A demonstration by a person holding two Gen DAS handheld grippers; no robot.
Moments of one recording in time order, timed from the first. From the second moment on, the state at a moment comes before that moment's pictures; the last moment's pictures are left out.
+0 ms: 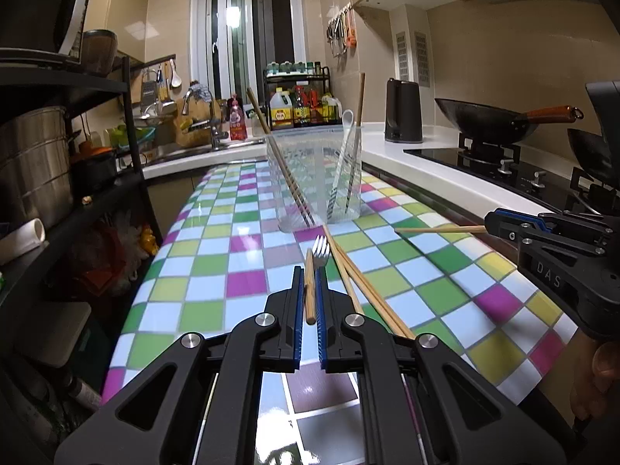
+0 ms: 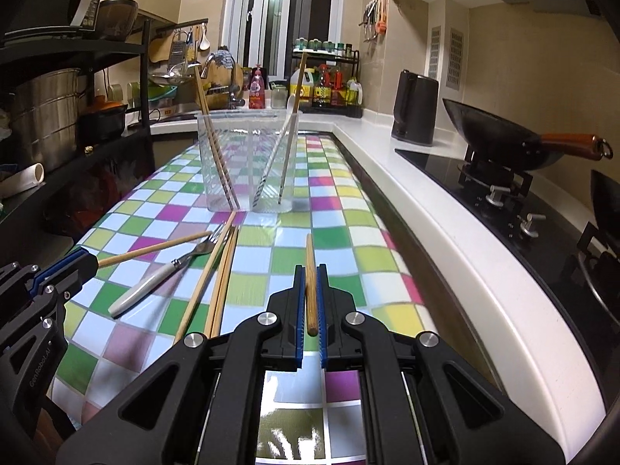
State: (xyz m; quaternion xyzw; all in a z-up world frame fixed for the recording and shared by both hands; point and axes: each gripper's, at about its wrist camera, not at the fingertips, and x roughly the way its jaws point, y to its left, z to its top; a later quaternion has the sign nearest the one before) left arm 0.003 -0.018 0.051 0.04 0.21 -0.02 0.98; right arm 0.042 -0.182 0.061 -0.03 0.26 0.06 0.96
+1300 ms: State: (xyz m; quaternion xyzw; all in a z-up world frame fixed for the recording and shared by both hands) left arm 0.127 0.042 0.216 -0.07 0.23 -0.09 0.97; right arm 0.150 -0.188 0.248 0.04 0.18 0.15 0.97
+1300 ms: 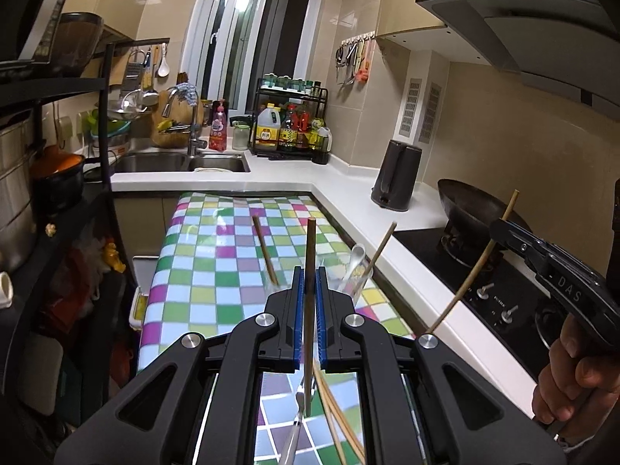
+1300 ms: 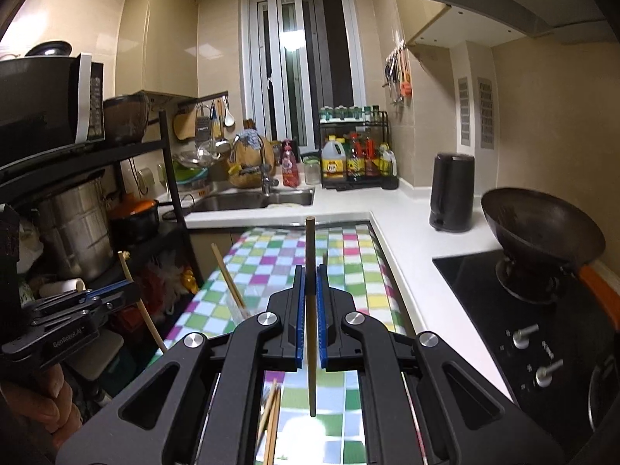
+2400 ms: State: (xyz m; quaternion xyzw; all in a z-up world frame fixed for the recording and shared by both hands) left arm 0.297 0.031 0.177 -0.06 0.32 -0.12 0.94; right arm 0.286 -0.130 0.193 0.01 0.25 0.17 0.95
